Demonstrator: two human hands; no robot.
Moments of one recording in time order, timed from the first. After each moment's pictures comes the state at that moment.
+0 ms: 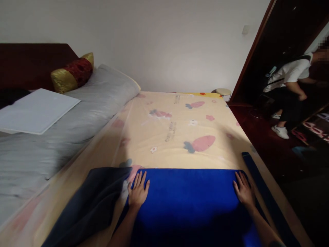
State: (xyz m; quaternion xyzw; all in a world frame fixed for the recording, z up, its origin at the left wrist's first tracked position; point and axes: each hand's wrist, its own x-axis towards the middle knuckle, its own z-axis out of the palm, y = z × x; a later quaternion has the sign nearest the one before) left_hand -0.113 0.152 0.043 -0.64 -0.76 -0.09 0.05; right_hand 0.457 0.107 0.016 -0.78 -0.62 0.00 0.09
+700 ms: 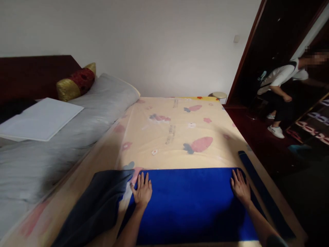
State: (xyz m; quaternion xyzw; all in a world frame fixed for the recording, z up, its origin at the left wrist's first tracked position) left_hand -0.088 0.151 0.054 -0.61 -0.78 -0.11 0.07; right_hand 0.432 0.107 0.032 -0.79 -0.60 -0.03 0.10
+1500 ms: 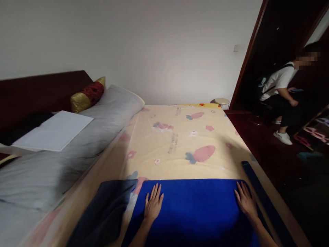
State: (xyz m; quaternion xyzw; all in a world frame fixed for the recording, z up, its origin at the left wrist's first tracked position) left_hand -0.072 0.143 0.058 -0.68 -0.73 -0.05 -0.05; right_hand 0.458 0.105 0.013 -0.79 -0.61 0.01 0.09
